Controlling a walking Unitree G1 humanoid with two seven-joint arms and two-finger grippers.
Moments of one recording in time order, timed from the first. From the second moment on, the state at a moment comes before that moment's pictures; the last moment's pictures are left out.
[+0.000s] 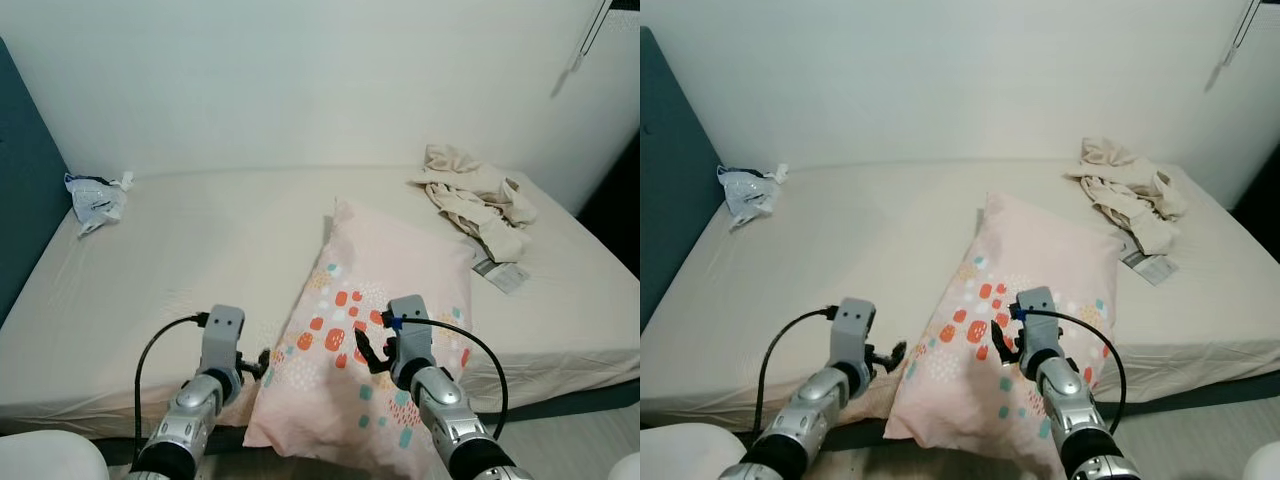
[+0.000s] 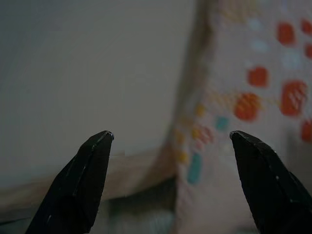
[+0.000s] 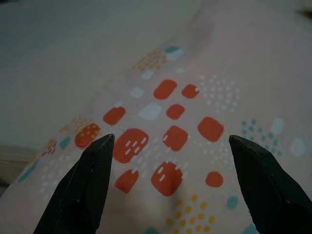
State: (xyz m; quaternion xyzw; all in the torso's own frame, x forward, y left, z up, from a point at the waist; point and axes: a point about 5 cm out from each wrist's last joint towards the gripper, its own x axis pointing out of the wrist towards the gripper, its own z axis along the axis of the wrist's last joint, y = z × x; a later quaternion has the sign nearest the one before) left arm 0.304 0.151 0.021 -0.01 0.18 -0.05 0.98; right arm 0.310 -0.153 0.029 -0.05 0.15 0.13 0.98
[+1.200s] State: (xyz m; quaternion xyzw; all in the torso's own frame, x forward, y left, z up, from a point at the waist) left arm 0.310 0.164 0.052 0.01 0.07 0.06 1.00; right arm 0.313 -0.125 0.034 -0.10 0.11 0.14 0.98
